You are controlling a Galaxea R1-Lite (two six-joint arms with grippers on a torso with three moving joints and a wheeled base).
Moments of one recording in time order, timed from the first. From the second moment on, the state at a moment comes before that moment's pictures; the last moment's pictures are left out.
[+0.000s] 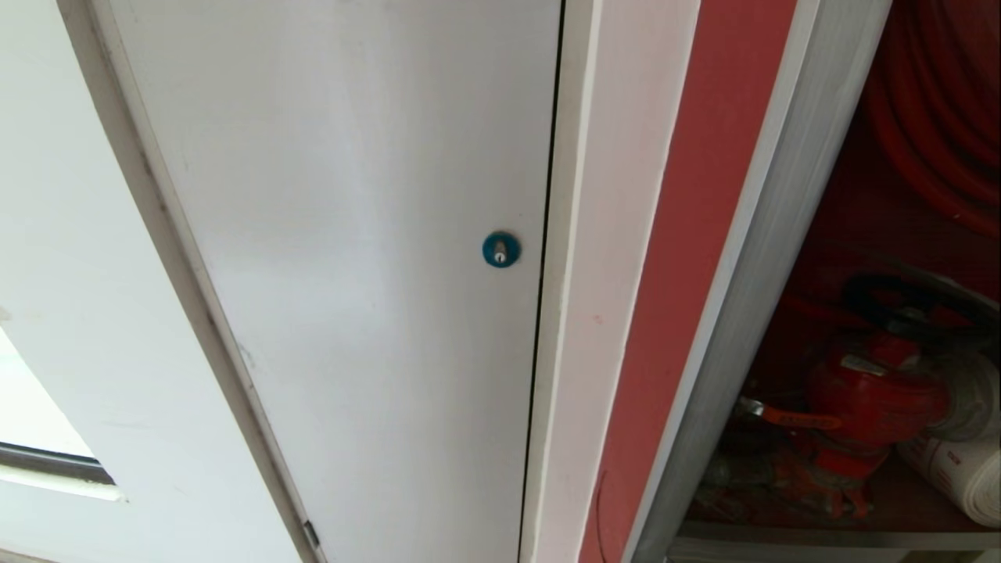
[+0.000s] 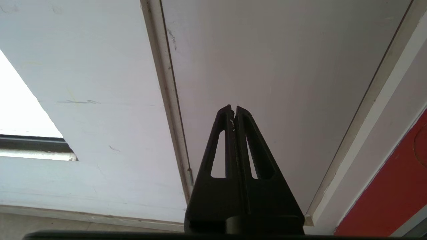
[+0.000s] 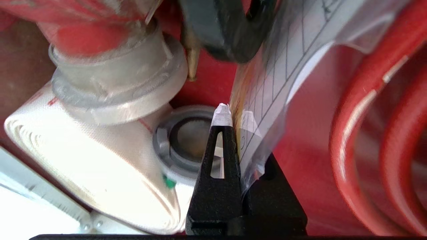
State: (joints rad) left arm 0.00 0.00 0.00 -0.02 -0.01 0.02; right arm -0.62 1.26 -0.84 -0.06 0.34 -1.69
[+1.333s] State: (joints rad) left arm 0.00 0.00 0.00 -0.02 -0.01 0.02; right arm -0.81 0.78 -0.81 0.17 0.34 -1.69
